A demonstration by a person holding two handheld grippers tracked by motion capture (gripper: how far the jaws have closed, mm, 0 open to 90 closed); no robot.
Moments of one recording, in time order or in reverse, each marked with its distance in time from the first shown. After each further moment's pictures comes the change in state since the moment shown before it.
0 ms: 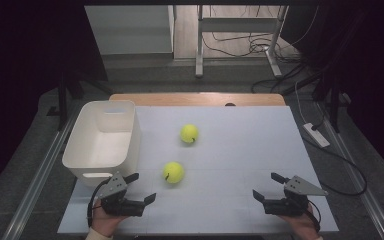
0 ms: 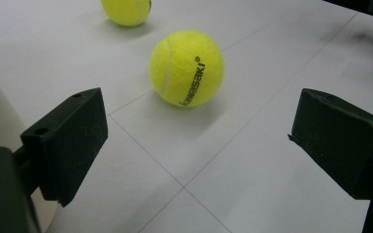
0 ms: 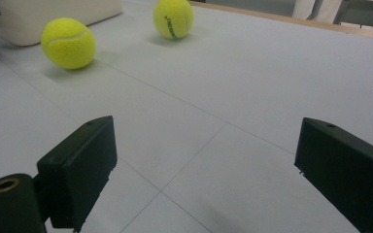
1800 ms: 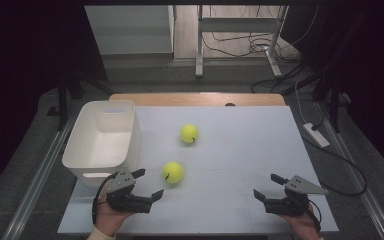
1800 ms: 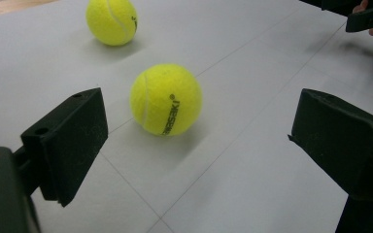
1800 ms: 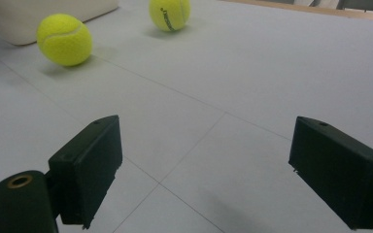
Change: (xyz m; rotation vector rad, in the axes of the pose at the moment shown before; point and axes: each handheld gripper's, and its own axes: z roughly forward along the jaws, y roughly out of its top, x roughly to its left) left arm -0.020 0.035 0.001 0.033 0.002 0.022; right arm -0.004 -0.003 -0.001 0.021 0.002 0.040
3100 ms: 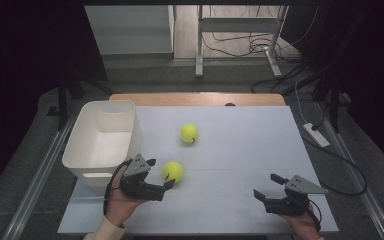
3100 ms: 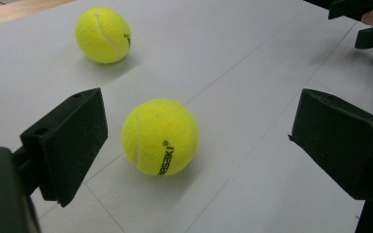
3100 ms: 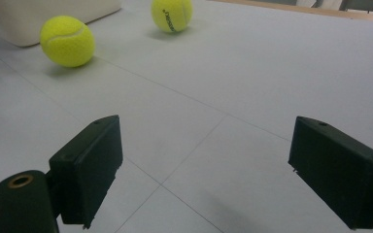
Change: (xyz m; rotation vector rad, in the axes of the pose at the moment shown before) left arm -0.004 0.039 0.025 0.054 0.005 0.007; right arm 0.000 0.001 0.000 -0.001 0.008 0.000
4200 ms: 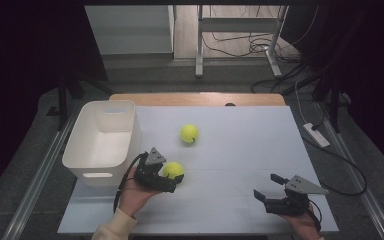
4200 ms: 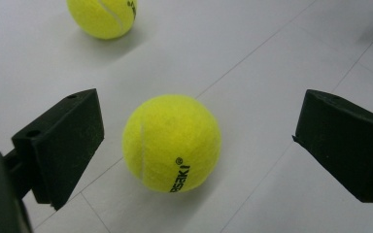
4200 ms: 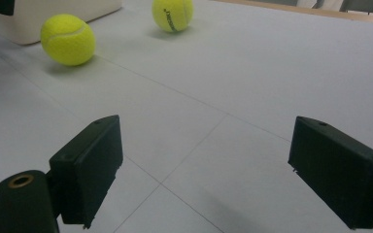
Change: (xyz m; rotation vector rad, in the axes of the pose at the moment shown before) left arm 0.005 0.011 0.044 0.155 0.047 -0.014; right arm 0.000 0.000 0.000 -0.001 0.001 -0.011
